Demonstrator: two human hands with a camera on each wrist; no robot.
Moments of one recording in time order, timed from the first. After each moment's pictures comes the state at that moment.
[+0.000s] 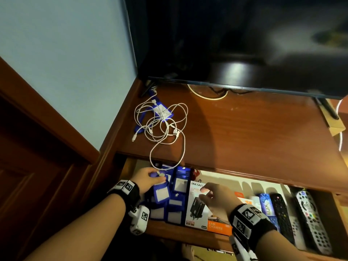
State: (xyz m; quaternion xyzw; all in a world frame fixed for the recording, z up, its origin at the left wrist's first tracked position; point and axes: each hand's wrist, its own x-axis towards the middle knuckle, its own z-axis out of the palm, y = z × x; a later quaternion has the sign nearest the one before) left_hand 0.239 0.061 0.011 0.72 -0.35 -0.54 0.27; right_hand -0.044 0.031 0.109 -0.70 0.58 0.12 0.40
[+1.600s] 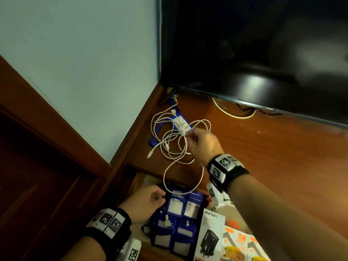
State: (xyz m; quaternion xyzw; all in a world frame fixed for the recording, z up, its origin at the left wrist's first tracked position) left_hand 0.265 0.073 0.079 0.74 -0.41 -0.52 0.16; right_hand 0.119 -0.126 0.146 -0.84 0.44 -0.15 0.28
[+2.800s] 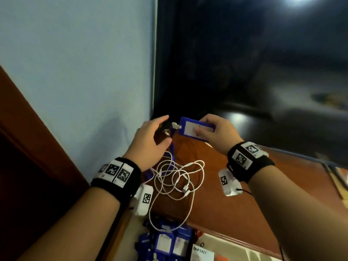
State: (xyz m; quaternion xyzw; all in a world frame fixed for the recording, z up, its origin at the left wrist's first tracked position) left_hand 0.297 -0.065 0.256 0.70 -0.54 -0.21 0.41; right_hand 0.091 -0.197 0.285 -0.84 0.42 -0.23 0.27
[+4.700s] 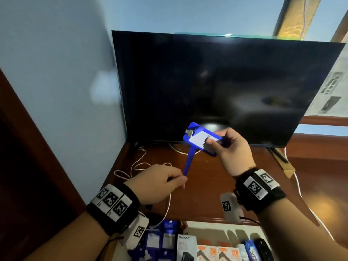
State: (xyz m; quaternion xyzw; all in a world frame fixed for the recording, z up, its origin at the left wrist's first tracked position) left_hand 0.169 0.032 0.327 0.55 -0.77 -0.27 0.19; right_hand -0.062 -0.060 0.340 -0.67 0.44 -0.52 0.30
